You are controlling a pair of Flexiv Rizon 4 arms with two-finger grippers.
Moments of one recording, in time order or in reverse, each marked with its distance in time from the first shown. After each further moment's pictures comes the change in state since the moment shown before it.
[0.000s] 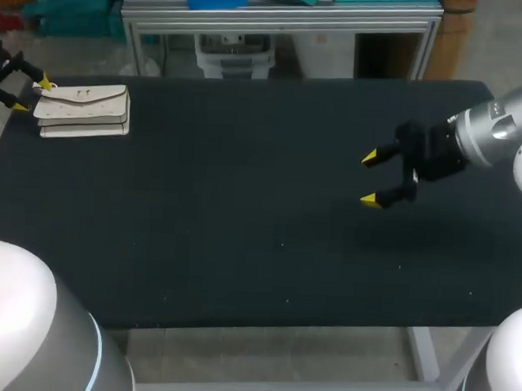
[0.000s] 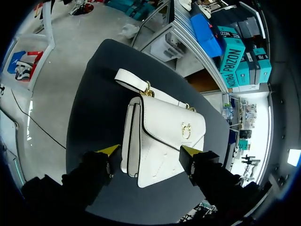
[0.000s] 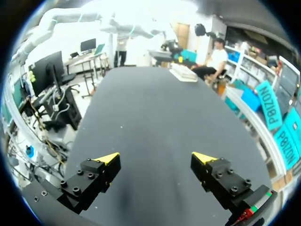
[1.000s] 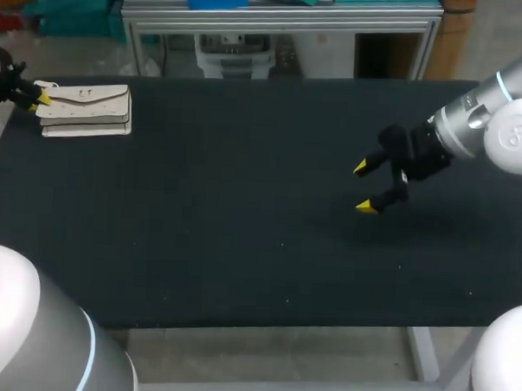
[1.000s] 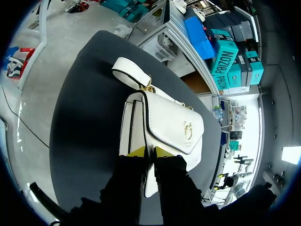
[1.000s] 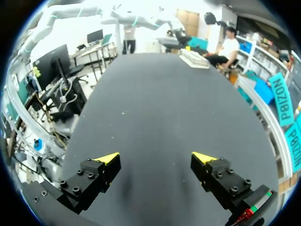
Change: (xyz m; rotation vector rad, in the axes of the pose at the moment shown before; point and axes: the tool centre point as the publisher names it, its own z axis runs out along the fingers) left arm 0.001 0.009 0.024 0.020 0.103 0.000; right arm -0.005 -0.022 0.024 0.124 0.097 0.003
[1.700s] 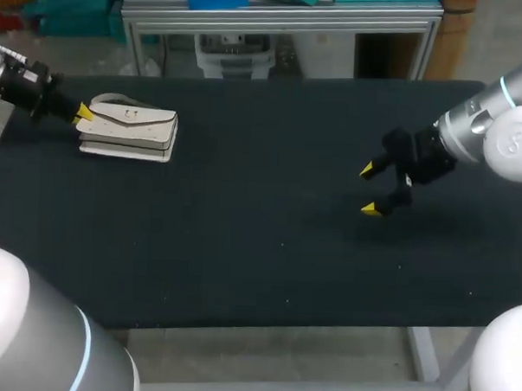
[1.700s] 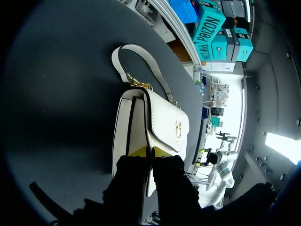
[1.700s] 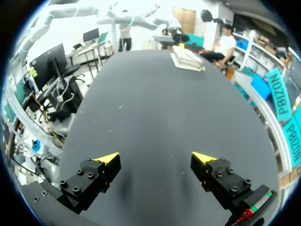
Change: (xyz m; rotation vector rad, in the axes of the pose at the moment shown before) left arm 0.078 0.085 0.051 -0.257 0.198 0.015; right arm -0.001 -0.014 -0.002 0.018 -0.029 0.020
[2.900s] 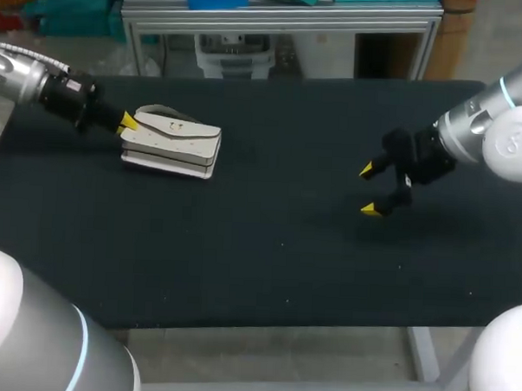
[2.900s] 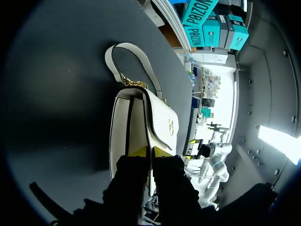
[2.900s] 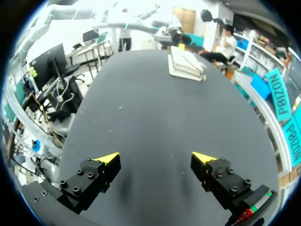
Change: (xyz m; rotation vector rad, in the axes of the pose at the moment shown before) left arm 0.063 0.052 0.074 -0.094 0.097 0.009; right arm 0.001 0.000 0.000 0.002 -0.003 0.000
